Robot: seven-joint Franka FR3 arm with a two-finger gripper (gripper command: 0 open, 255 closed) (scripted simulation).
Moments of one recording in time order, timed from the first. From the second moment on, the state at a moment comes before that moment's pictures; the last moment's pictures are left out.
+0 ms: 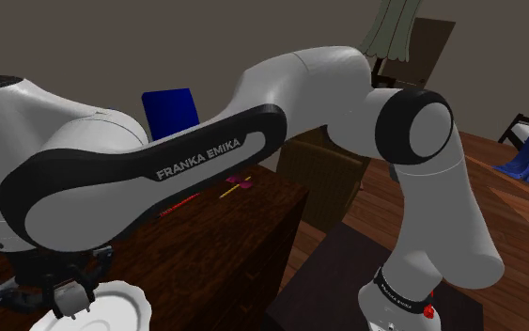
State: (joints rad) arm 0.51 0.64 0.53 -1.33 -0.29 1.89 1.22
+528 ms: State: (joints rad) arm 0.51 0.67 0.52 -1.39 -0.30 1.97 1.24
